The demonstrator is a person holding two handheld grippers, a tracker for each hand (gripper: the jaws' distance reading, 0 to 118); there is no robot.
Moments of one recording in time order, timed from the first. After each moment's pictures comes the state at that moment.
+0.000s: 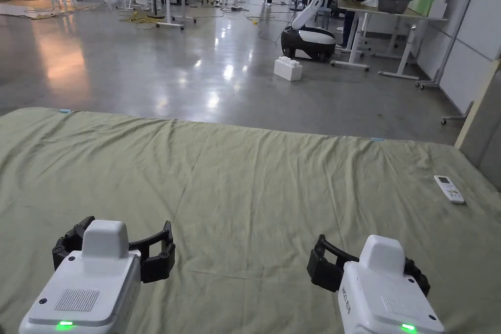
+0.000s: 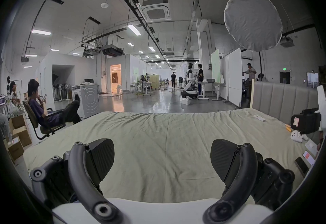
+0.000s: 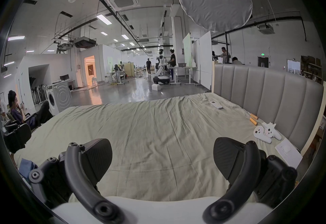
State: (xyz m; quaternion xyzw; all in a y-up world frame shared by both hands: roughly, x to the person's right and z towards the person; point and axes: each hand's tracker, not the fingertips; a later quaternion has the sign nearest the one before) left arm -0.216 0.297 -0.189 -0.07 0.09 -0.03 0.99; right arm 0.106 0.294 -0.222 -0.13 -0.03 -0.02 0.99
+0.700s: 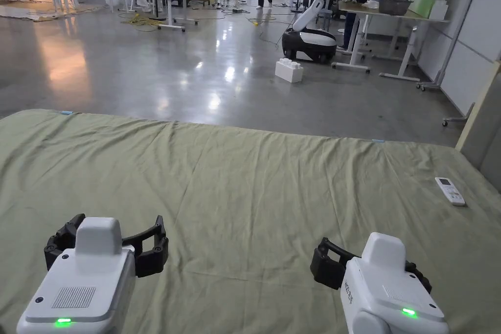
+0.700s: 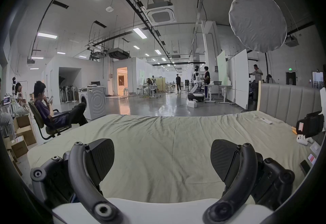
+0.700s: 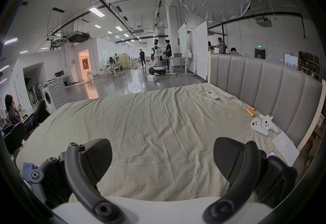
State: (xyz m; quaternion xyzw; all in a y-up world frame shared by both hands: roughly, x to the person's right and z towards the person) left arm -0.222 0.300 -0.193 -0.06 0.11 -0.02 0.99; right arm 0.110 0.298 -0.231 -0.18 -0.05 -0.03 0.98
